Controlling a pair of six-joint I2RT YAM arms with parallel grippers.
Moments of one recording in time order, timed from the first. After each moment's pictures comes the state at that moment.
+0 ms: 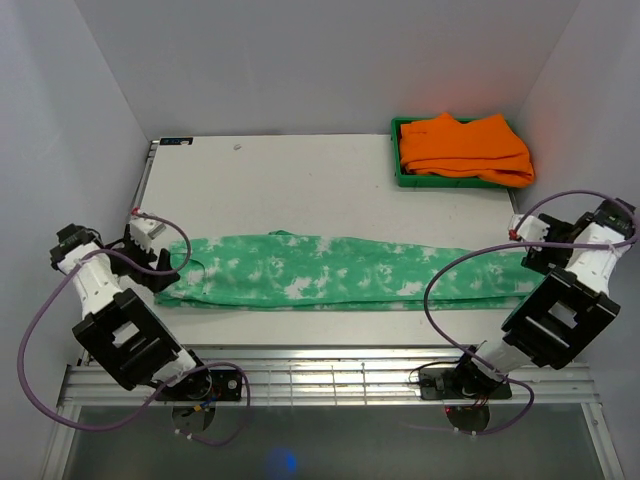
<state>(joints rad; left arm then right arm) 0.77 1.36 1.07 -1.14 0.85 1.41 -0.73 1.48 1.22 -0.95 -0.40 -1.91</state>
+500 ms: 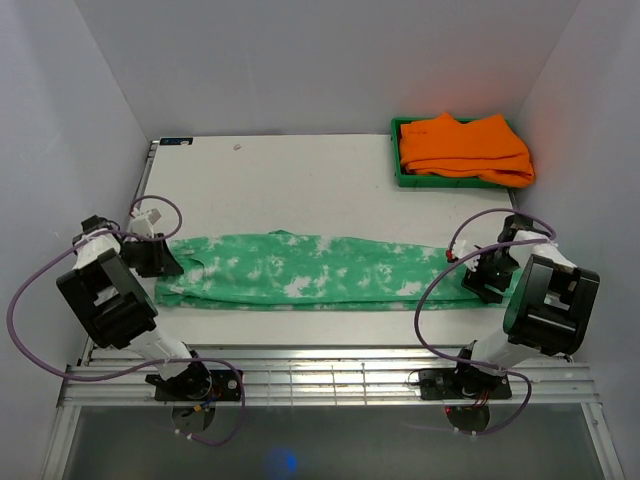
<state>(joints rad) 0.63 1.63 1.04 -0.85 0.68 0.59 -0.34 1.53 0.84 -0.79 -0.19 -1.54</state>
